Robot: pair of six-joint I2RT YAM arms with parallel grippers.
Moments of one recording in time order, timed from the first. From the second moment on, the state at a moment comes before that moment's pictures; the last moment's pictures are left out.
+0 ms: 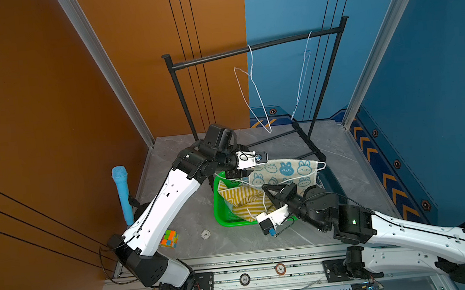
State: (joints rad) left arm -0.64 1.49 1.74 -0.99 0.26 1.02; right arm 1.19 0.97 0.90 -0.12 0.41 -1.51
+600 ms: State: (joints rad) left arm -0.64 1.50 1.73 -0.99 0.27 1.03; right arm 1.19 0.97 0.90 -0.12 0.41 -1.49
